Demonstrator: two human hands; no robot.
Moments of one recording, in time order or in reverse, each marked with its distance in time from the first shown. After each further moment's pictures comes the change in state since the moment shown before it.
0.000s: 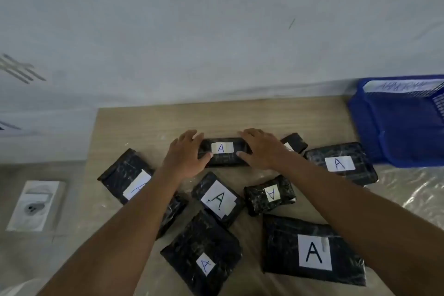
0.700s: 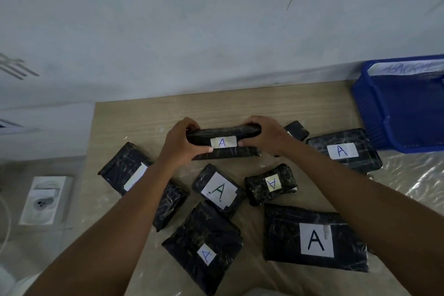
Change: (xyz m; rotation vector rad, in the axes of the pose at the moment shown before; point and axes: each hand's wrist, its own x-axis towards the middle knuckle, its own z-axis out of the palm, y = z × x) left_hand -0.002 -0.002 -0.005 -0.542 0.206 -0.070; right_hand -0.009 0.008 -0.008 0.748 0.165 0.062
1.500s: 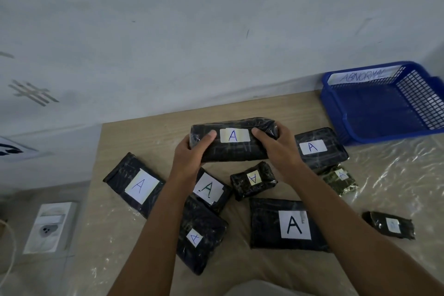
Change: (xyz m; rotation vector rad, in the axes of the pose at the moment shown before) left_hand -0.101 0.116 0.018 -0.965 0.076 -0.270; right_hand -0.119 -0.023 -0.014 0.809 0.450 0.094
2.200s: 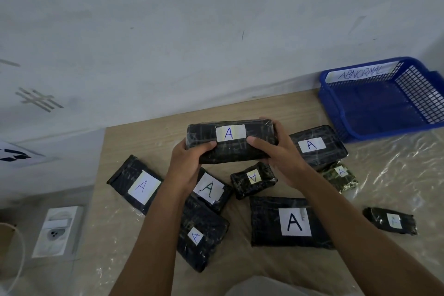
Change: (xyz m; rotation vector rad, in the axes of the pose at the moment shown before) left_hand -0.011 0.008 0.003 -0.043 0.011 -0.007; right_hand -0.022 -0.003 -0.019 0.137 -0.260 0.034
